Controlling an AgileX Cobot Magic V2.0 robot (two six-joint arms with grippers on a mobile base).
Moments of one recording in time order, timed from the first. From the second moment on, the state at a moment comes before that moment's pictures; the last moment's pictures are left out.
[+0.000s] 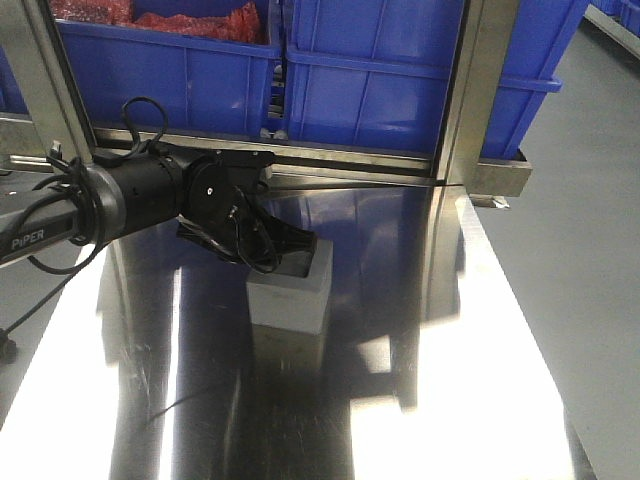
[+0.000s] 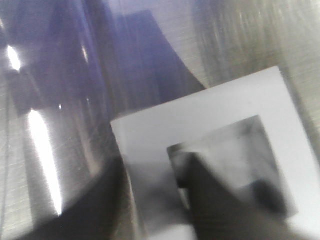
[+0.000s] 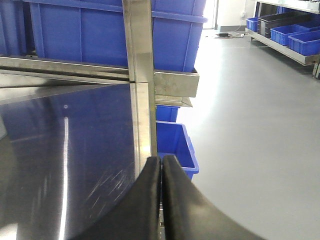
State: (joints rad) left arm -0.46 2.02 -1.54 -0.04 0.66 -0.30; right arm -0.03 -0.01 0.03 0.01 0.22 0.01
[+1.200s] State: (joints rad) left arm -0.49 1.28 -1.07 -0.02 0.31 -0.28; right arm -0.03 -0.01 0.03 0.01 0.22 0.01
